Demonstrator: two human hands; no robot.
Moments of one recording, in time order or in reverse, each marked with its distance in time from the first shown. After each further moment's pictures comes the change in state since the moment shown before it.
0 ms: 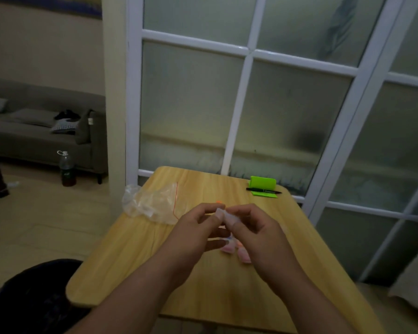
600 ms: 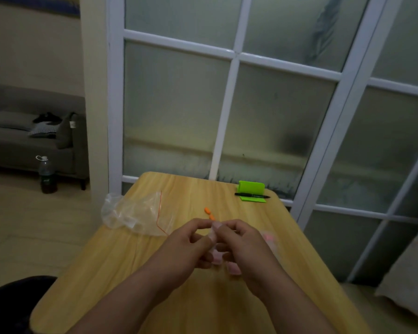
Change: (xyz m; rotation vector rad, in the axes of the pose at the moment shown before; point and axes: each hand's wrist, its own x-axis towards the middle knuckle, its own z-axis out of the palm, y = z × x) left_hand 0.016 -0.012 -0.002 0.163 -0.068 -0.048; right_hand 0.032 0.034 0.004 0.129 0.040 0.365
